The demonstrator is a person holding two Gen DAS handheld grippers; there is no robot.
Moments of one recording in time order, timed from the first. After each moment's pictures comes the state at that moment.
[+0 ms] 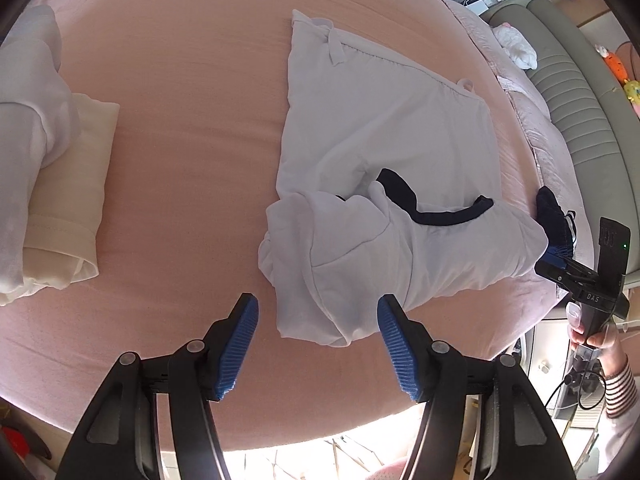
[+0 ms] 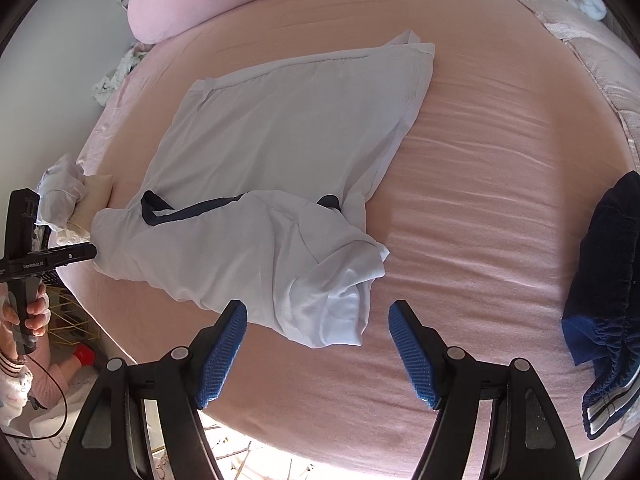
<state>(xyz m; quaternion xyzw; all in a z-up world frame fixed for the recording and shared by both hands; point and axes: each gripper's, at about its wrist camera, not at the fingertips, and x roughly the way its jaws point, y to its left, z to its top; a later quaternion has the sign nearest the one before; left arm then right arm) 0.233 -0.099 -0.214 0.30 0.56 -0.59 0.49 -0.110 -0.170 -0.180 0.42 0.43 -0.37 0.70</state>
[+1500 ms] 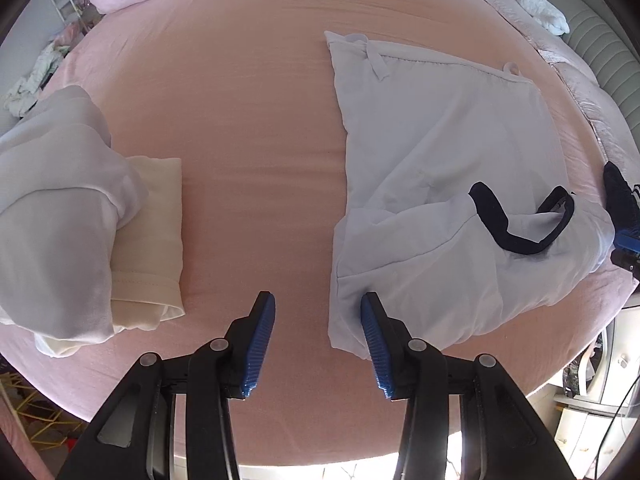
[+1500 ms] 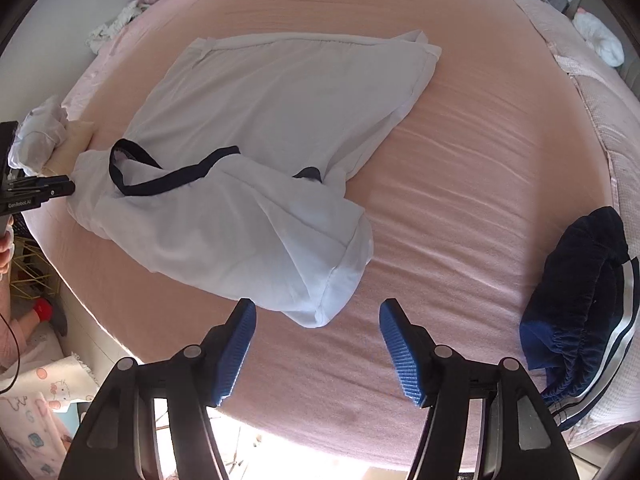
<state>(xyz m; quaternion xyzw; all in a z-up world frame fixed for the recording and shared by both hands) 0.233 -0.108 -0.201 0.41 0.44 -0.54 0.59 -0.103 -0.145 -0.164 0.33 0.51 -0.41 0.69</state>
